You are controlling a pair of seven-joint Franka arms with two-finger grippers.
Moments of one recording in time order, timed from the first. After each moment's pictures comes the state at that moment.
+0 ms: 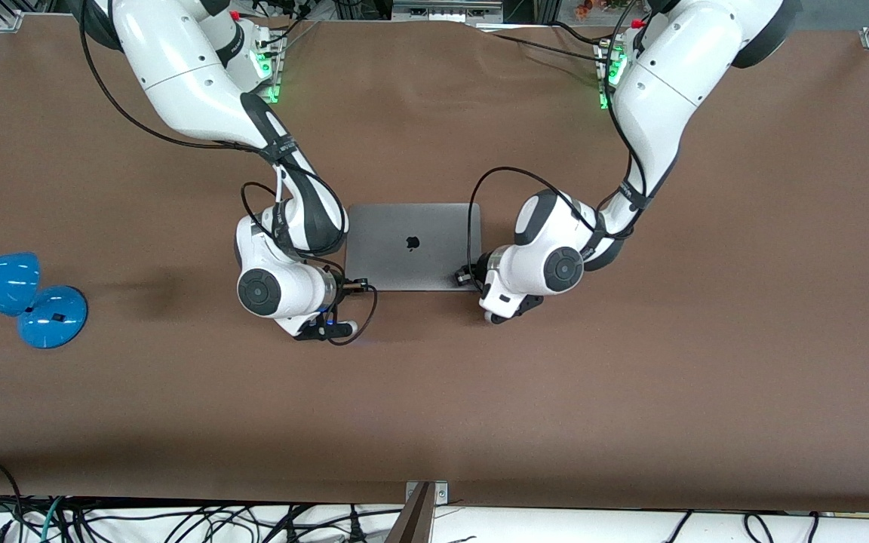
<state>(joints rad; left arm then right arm) -0.27 0.84 -0.36 -1.54 -0.32 2.27 -0.76 0.39 0.83 0.06 -1.44 0.30 2.07 0.19</state>
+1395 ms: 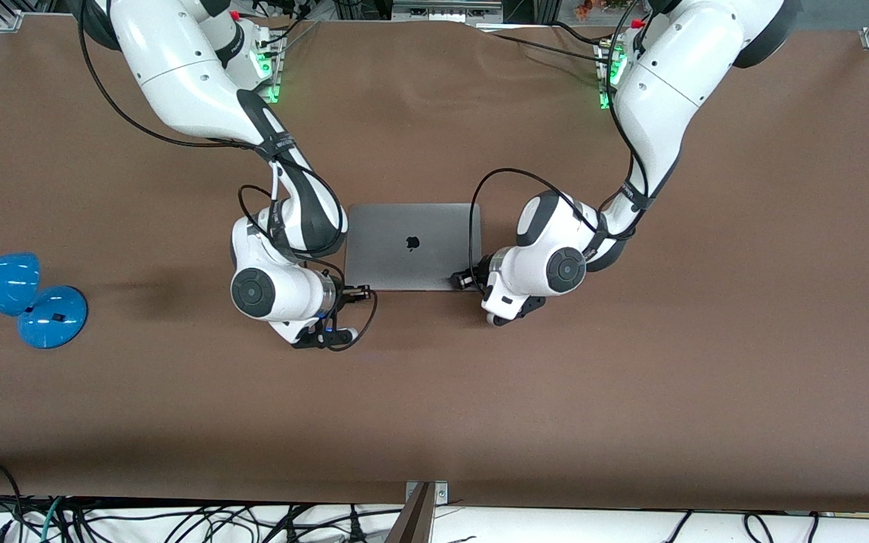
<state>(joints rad) -0.26 0.84 -0.35 -1.54 -0.32 2.27 -0.76 0.39 0.83 0.06 -1.35 0.30 2.06 0.18</state>
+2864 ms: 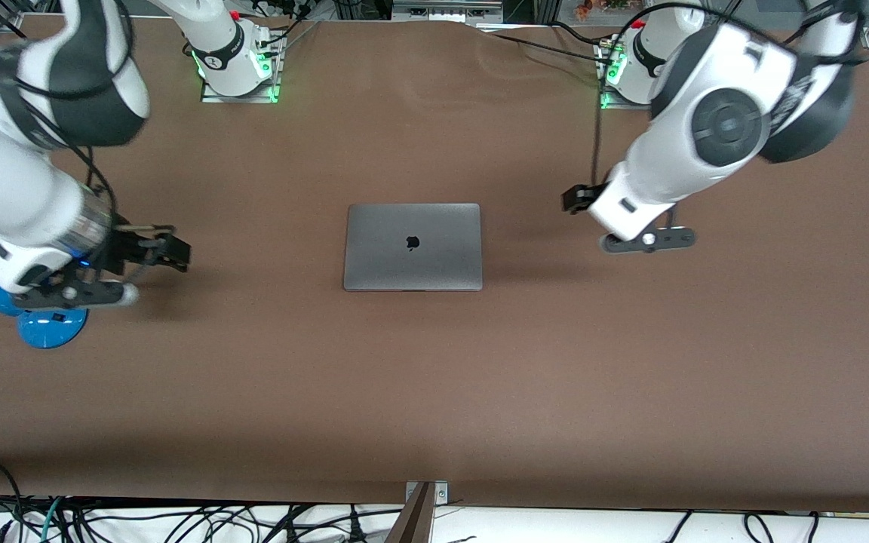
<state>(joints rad) -0.06 0.20 -0.32 -1.61 -0.04 1.60 -0.44 0.24 0.32 -0.09 -1.34 -0.01 1.64 0.10</state>
